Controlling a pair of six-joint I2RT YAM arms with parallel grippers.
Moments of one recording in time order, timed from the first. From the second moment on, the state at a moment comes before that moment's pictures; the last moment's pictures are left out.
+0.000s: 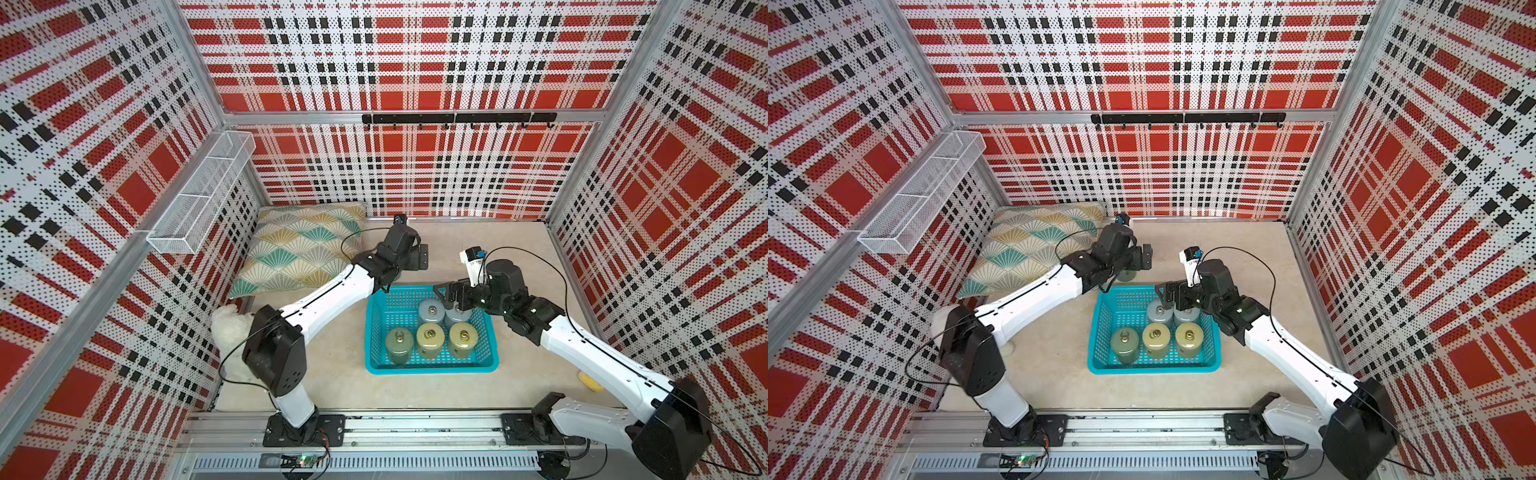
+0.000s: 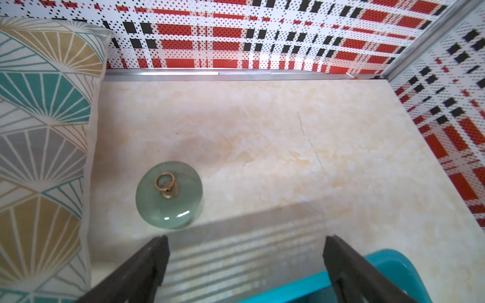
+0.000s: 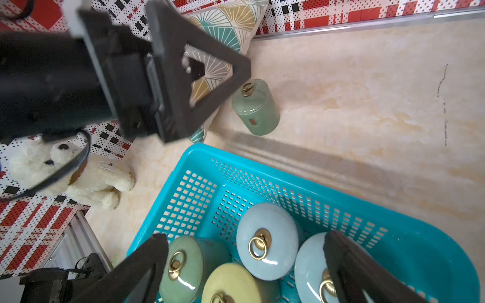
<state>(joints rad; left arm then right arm) -0.68 1.64 1.36 -0.34 -0.26 -0.46 0.61 1.18 0.92 -0.26 -0.15 0.39</state>
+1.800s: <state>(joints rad) -0.68 0.93 0.59 0.06 -0.22 -0.61 0.81 1.90 1.45 -0.87 0.09 0.32</state>
